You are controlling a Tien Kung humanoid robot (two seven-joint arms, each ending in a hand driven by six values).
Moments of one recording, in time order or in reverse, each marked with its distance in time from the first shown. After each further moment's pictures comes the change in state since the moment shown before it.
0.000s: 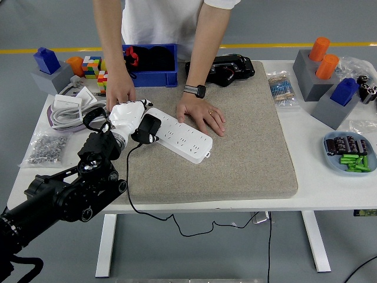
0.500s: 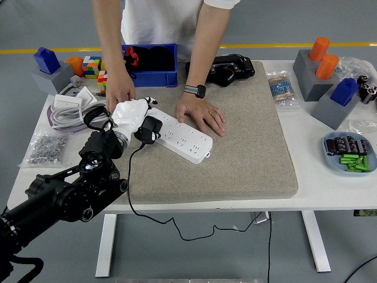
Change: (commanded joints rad) left arm -0.003 0.001 -0.010 -0.032 -0.006 0.016 -0.027; right arm 0.001 0.000 0.000 0.002 -0.001 0.000 0.000
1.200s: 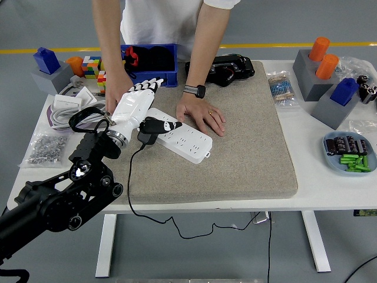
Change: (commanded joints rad) left arm 0.113 0.118 -0.055 -0.267 -0.024 0.092 -0.155; right arm -0.003 0.001 0.012 0.002 -0.007 -0.001 0.001
